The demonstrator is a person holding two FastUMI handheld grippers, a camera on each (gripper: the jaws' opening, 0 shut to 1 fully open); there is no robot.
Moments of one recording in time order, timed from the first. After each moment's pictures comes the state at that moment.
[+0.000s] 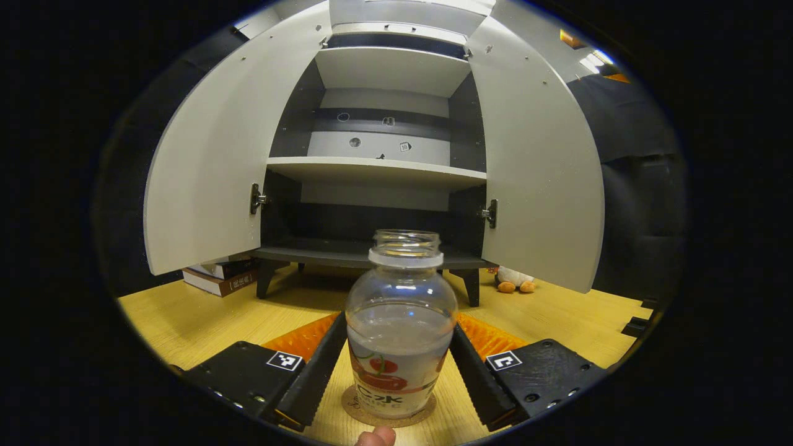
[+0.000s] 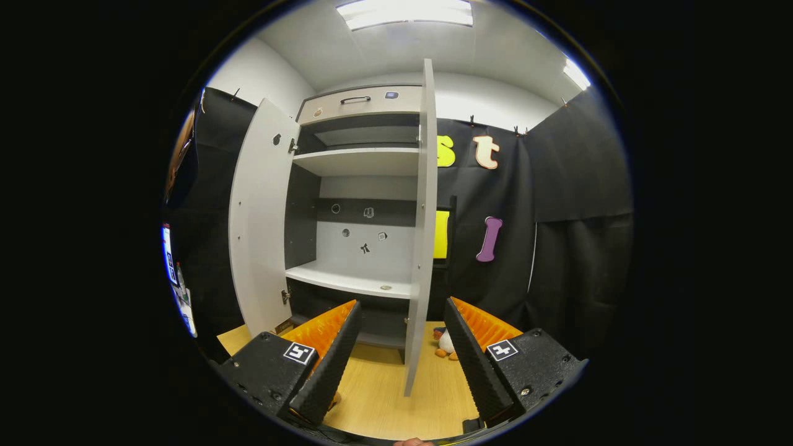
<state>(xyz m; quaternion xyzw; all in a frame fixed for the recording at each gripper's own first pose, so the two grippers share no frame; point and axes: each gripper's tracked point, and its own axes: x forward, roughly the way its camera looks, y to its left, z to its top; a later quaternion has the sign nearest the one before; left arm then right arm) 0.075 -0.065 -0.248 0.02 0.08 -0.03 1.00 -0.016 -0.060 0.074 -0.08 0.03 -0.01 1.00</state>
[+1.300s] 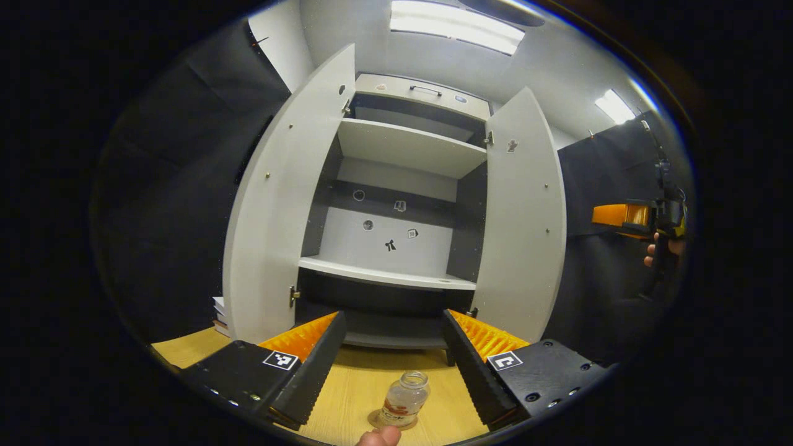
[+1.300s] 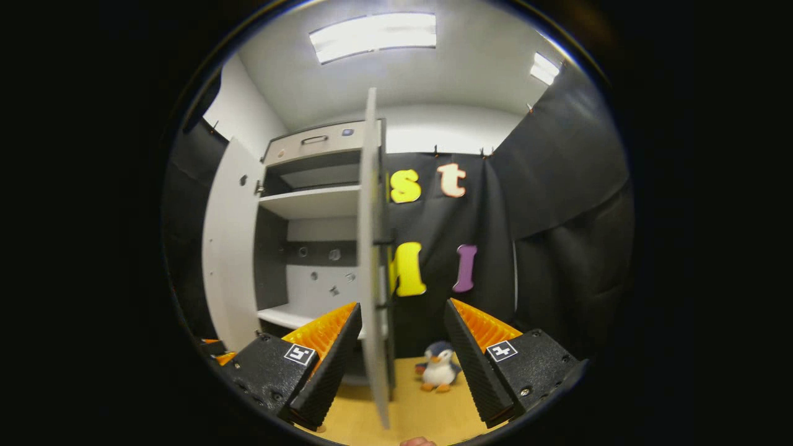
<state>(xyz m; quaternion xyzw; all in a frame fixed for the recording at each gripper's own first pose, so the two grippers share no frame) 0.012 -0.017 -0.036 -0.02 0.00 -0.01 1.00 0.029 -0.157 0.140 -0.06 -0.11 -0.08 0.99</state>
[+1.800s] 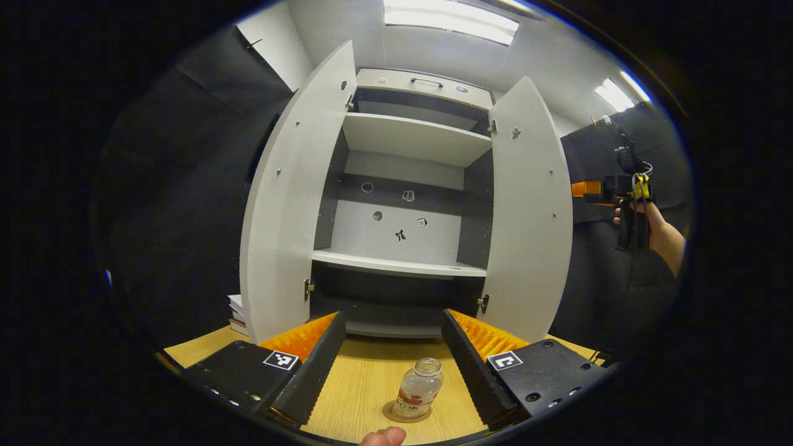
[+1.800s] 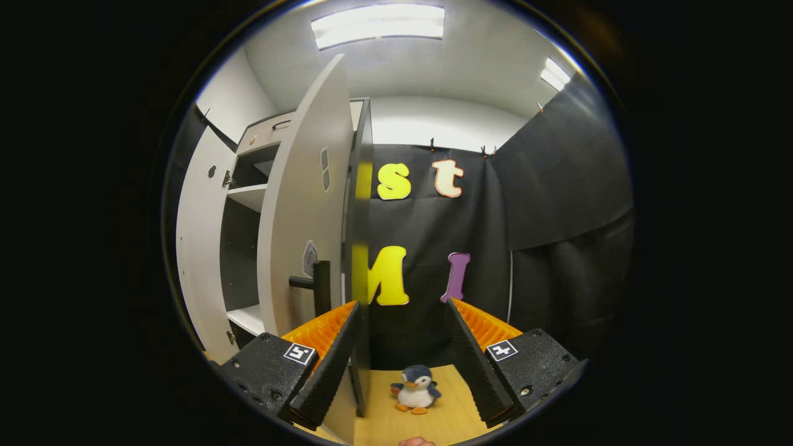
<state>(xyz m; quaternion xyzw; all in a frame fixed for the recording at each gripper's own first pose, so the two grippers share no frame) 0.004 -0.016 -0.048 -0.01 0.02 -0.01 1.00 0.121 -0.192 0.179 -0.06 -0.08 -0.09 0.99</state>
